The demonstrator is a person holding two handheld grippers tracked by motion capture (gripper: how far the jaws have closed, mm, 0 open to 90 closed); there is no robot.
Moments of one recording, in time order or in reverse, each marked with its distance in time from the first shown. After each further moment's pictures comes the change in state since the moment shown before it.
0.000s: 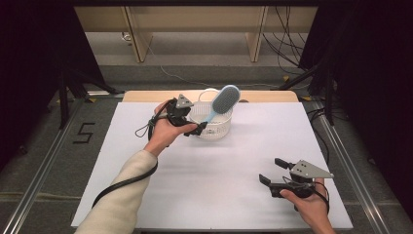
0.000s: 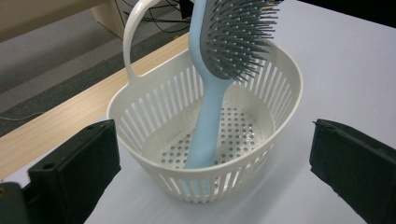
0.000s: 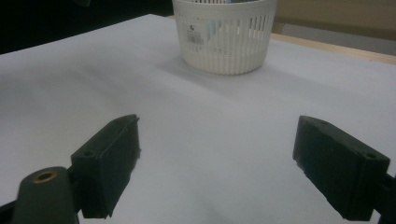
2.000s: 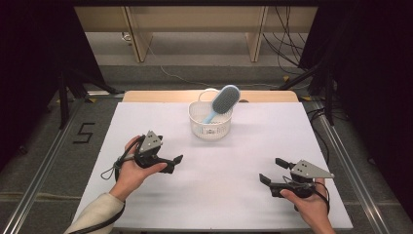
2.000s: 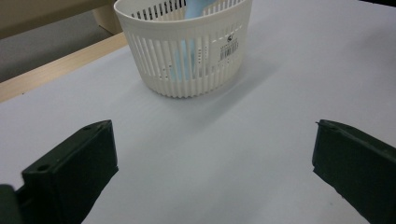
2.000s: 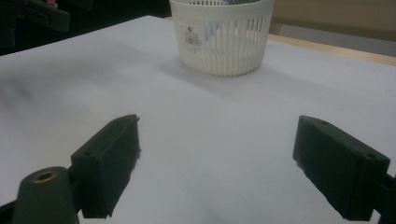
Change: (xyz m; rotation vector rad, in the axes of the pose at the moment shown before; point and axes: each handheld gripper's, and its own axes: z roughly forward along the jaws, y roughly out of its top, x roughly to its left) left arm -0.017 -0.106 -0.083 -0.058 -0.016 -0.009; right arm 0.000 0.001 -0.001 -0.004 -0.006 0.003
